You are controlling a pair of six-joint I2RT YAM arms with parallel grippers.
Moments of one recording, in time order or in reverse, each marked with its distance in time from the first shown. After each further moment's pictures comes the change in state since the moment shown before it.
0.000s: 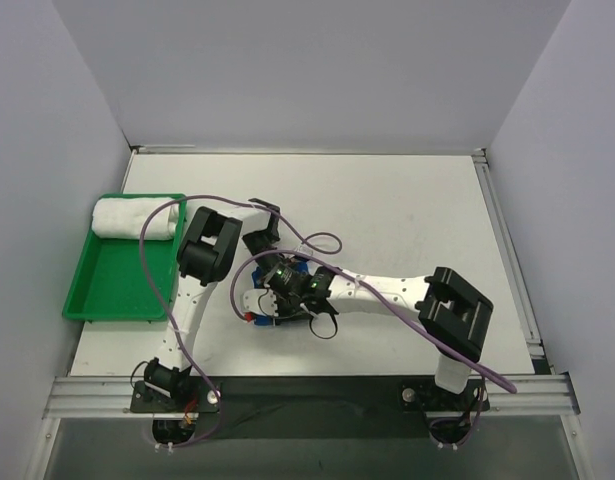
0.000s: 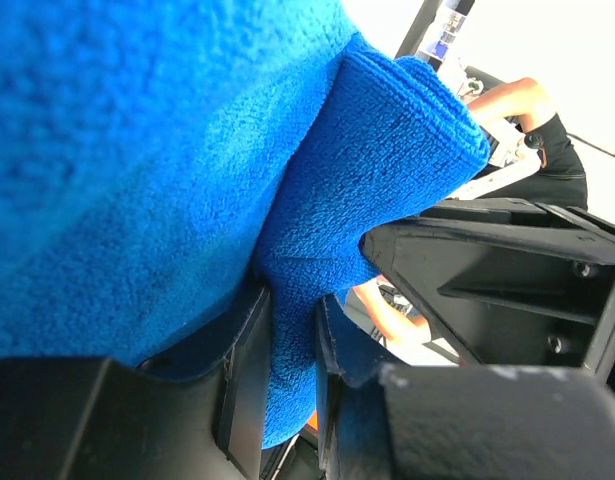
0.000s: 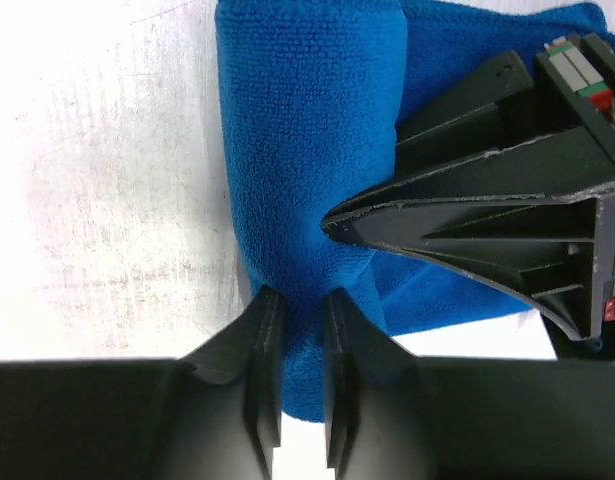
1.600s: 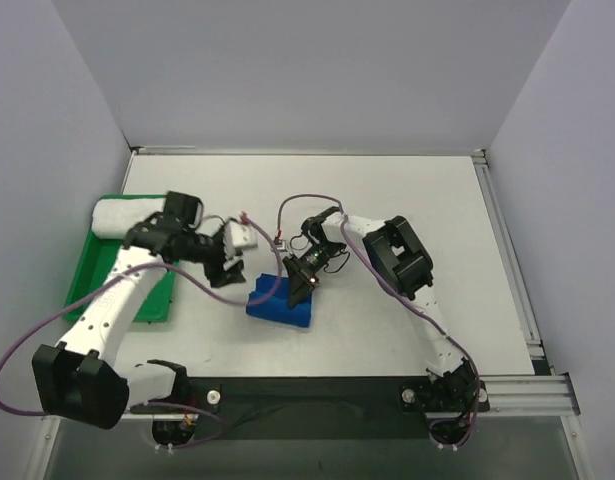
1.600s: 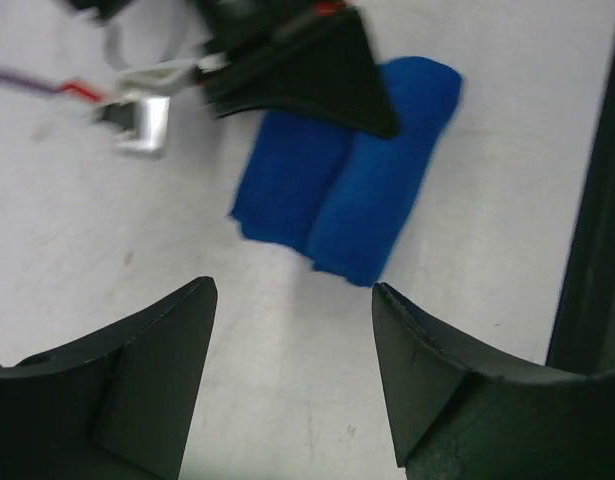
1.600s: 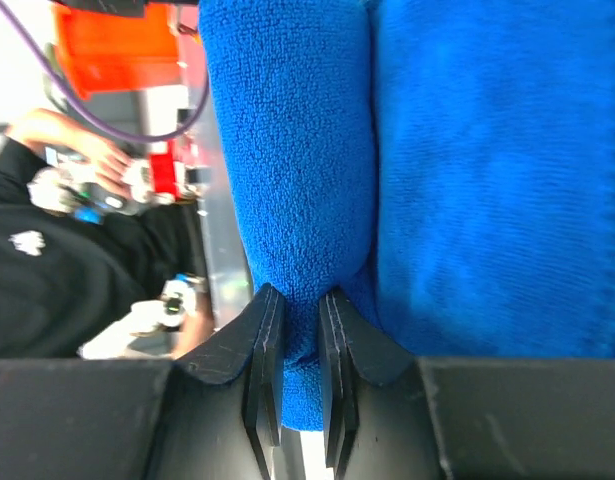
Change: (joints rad) left arm 0.258 -1.258 -0.615 0.666 -0.153 0.307; right arm -0.468 0.617 0.540 -0.594 -1.202 0.202
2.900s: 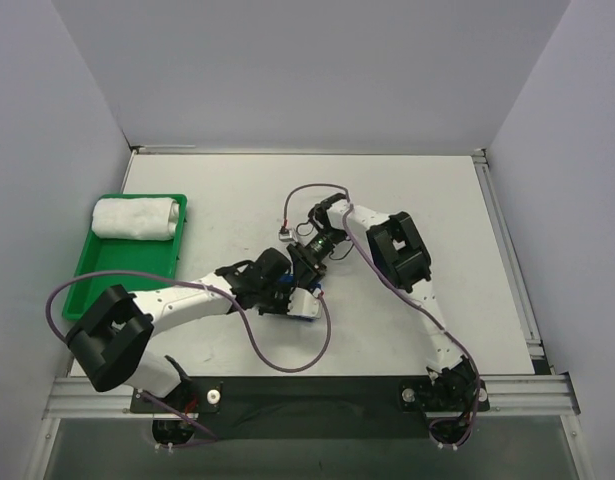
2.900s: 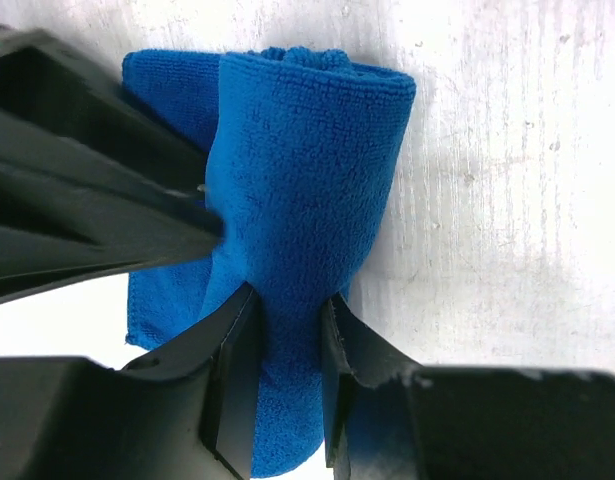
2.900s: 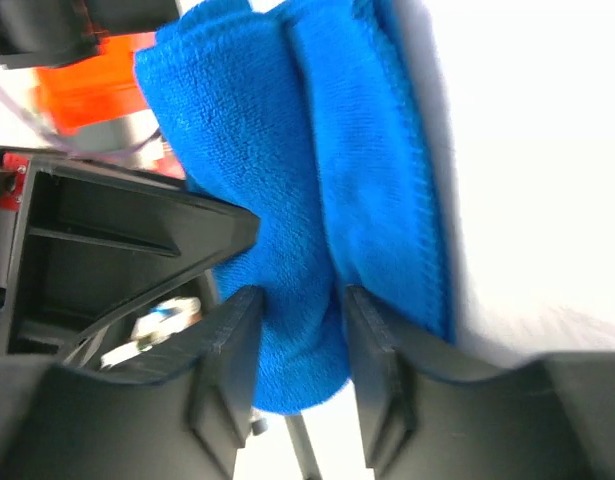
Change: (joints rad) left arm -0.646 0.200 -0.394 0.599 -0.524 -0.023; right arm -0.077 0.113 0.180 -0.163 0.080 0.049
